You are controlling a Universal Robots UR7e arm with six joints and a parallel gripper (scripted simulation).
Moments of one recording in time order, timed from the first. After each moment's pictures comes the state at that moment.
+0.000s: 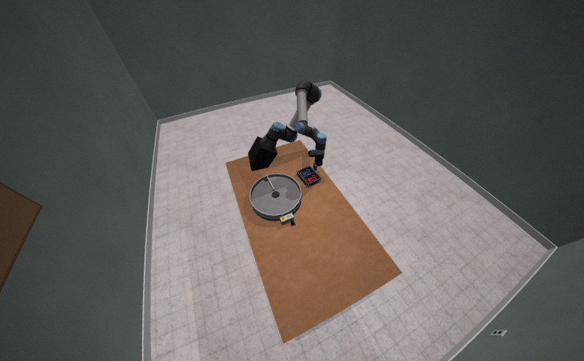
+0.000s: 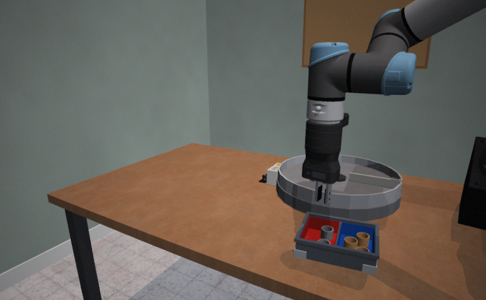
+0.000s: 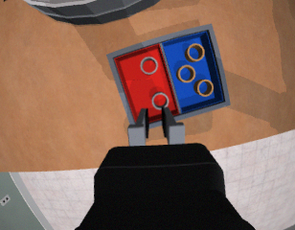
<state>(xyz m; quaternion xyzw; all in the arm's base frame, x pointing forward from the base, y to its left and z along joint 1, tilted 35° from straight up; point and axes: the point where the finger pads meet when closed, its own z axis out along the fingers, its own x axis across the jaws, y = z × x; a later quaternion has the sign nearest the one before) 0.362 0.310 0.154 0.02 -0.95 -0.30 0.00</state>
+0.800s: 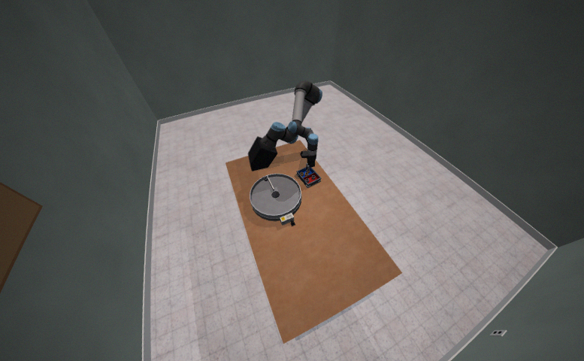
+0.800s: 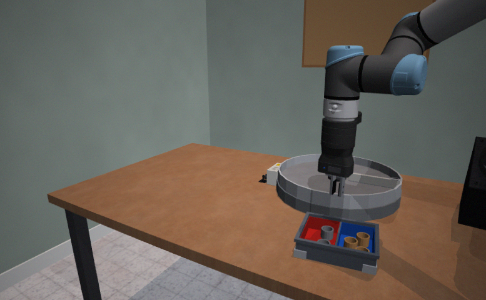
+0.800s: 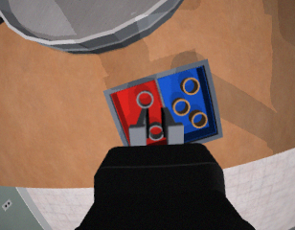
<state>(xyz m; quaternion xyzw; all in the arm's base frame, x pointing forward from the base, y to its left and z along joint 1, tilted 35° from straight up) 0.352 0.261 0.116 0.01 -0.95 -0.30 0.00</state>
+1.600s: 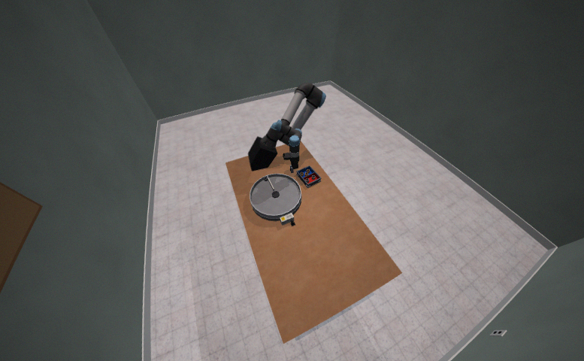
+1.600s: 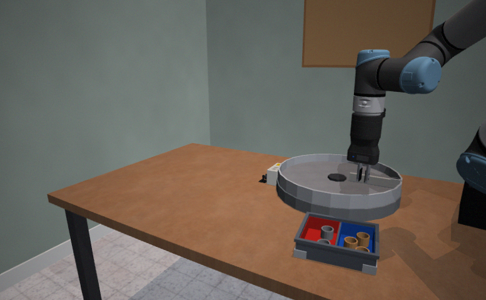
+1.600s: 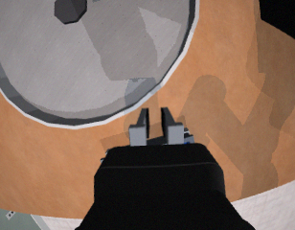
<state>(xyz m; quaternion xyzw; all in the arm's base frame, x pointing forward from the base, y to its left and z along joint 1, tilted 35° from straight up) 0.331 0.152 0.036 0.01 -0.95 -0.30 0.00</state>
